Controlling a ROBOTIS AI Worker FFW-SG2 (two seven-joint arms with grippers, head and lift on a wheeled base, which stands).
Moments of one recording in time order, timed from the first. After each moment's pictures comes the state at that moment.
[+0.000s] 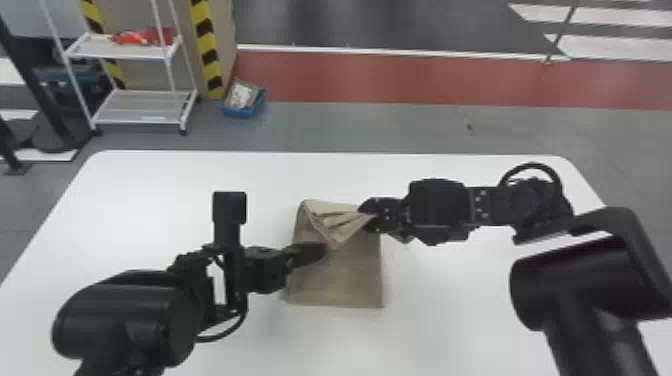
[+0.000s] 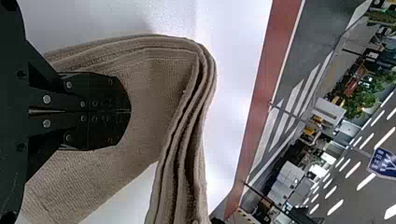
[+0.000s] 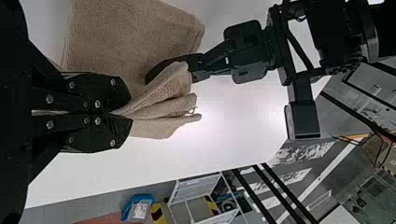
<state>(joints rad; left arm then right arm) -0.06 0.06 -0.13 -1.66 0.28 0.81 -0.48 -0.10 -0.13 0.06 -1.85 0.79 -0.11 1.31</state>
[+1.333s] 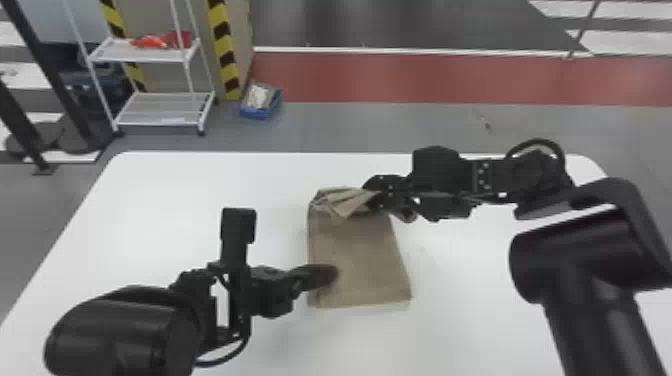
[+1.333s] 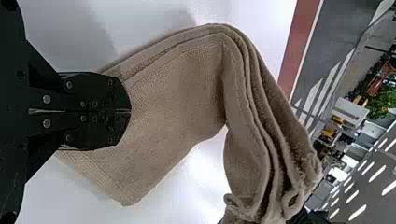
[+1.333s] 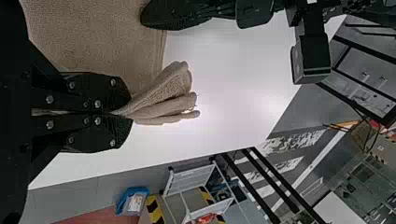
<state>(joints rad) 0.04 0.10 -0.13 -1.81 0.27 0.92 -0.48 -0.19 -0.07 0.06 -1.76 0.80 -0.09 1.31</state>
